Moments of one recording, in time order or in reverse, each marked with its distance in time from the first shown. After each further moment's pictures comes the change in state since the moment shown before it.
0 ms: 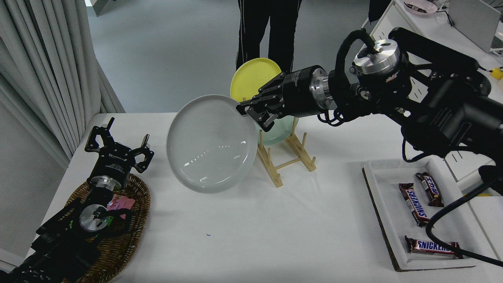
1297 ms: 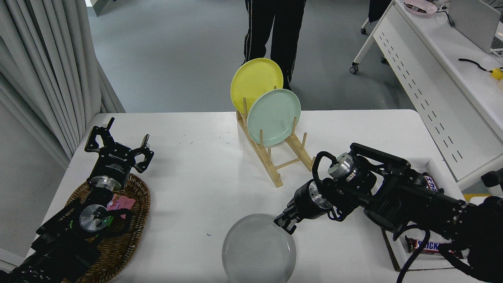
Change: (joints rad) left arm 0.000 0.000 0.000 0.000 0.000 0.000 0.000; right arm -0.372 0.181 -0.160 -0.314 -0.292 -0.051 -0.093
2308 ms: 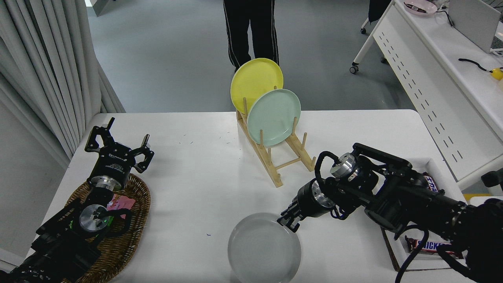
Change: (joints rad) left arm 0.000 0.000 0.000 0.000 0.000 0.000 0.000; right arm -0.006 0.002 0.041 -0.026 -0.036 0.000 0.000
